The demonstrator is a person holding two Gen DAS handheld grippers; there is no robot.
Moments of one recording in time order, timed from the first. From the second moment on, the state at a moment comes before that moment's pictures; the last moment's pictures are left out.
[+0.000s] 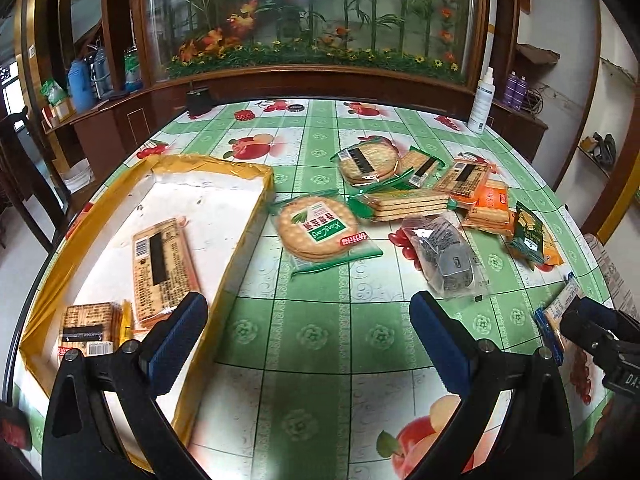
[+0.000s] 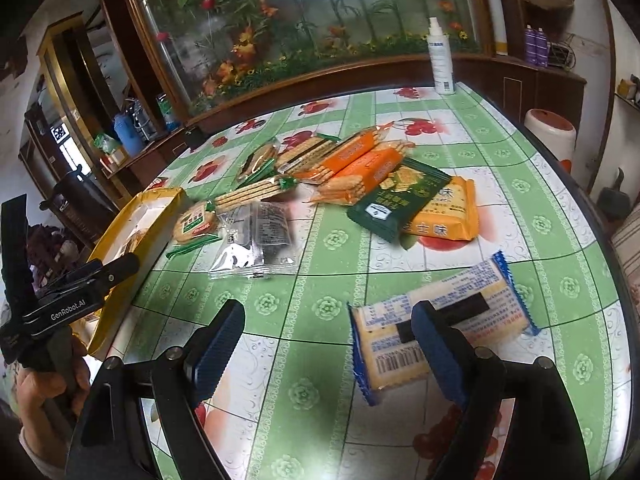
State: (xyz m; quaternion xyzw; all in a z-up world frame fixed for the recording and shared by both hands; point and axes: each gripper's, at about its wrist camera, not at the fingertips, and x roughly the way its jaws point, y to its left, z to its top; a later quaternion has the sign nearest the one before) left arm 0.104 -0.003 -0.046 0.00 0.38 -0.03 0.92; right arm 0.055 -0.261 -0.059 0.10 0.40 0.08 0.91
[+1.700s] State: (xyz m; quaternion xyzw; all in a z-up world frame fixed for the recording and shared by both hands) left arm 0.232 -0.005 -0.090 -0.04 0.47 -0.04 0.88; right arm 0.187 -0.164 -0.096 0.04 0.47 0.13 0.87
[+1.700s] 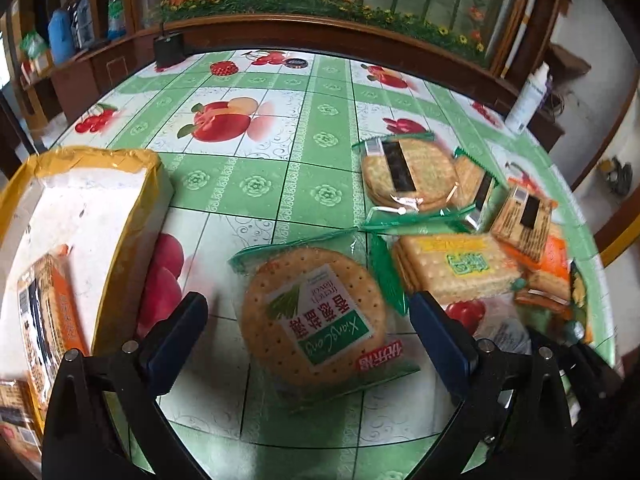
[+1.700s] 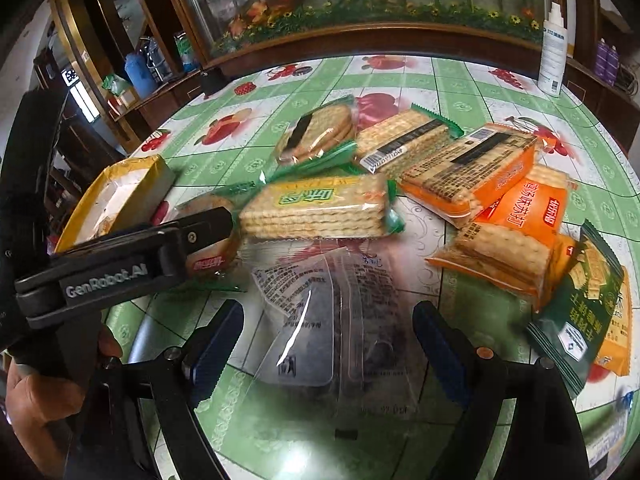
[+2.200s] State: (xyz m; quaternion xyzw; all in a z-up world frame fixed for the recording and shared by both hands) left arm 0.237 -0.009 -0.102 -0.01 0.46 -0.02 0.89; right arm 0.191 -0.156 -0.098 -0.02 0.45 0.10 0.89
